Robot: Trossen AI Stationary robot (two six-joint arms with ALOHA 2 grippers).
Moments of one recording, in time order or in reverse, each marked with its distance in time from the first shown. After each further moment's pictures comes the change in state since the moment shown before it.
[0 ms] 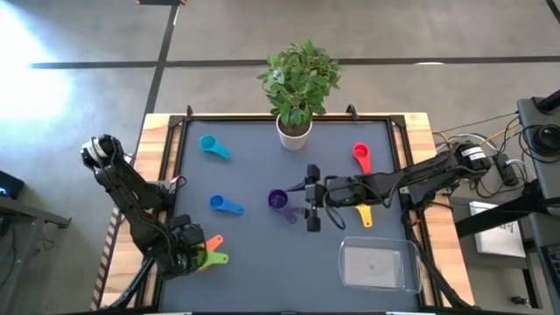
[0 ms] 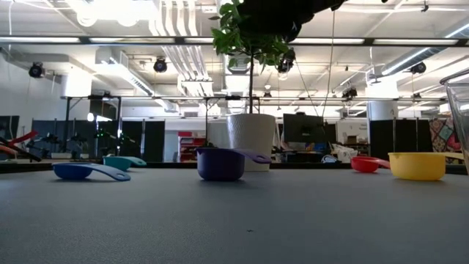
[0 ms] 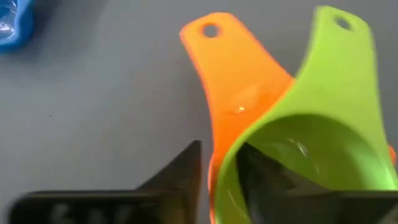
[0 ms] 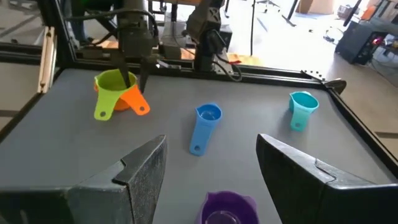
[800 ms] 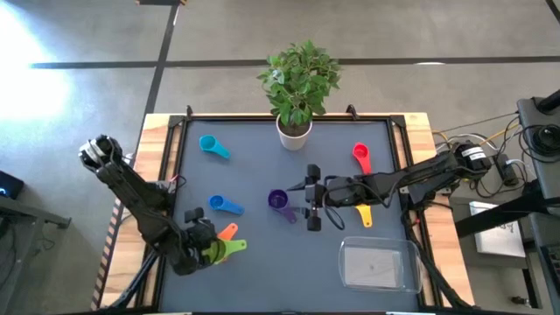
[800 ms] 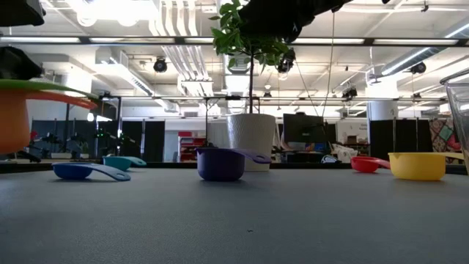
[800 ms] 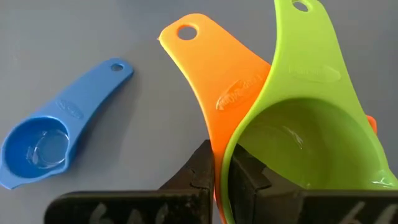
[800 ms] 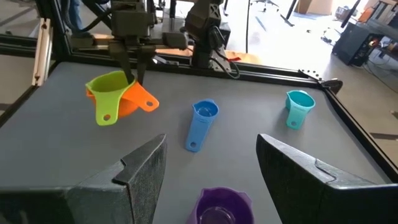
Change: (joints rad) left arm 0.154 0.000 0.075 0.034 -0.172 0.280; right arm -0.009 -0.001 -0.008 -0.008 0.008 -0.020
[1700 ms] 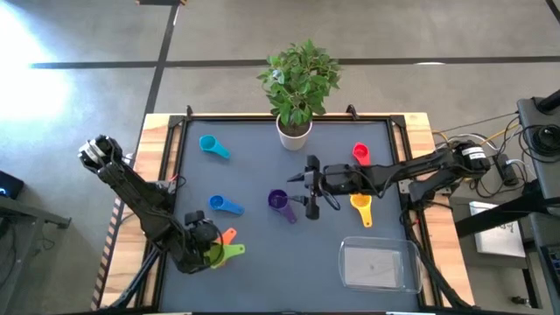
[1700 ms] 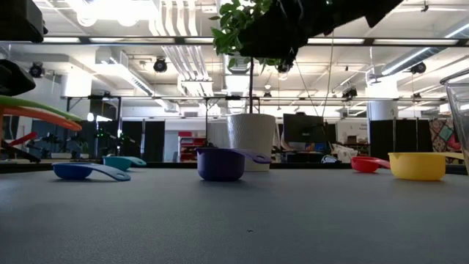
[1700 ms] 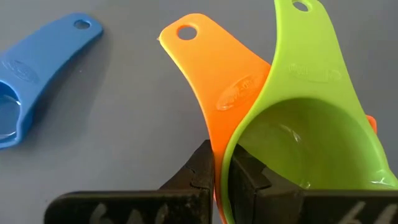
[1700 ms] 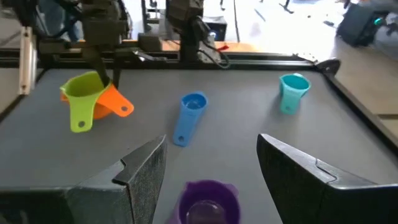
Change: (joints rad) left arm 0.032 0.001 -0.018 0.051 0.153 -0.030; right arm -0.116 0.000 -0.071 0.087 -0.137 0.057
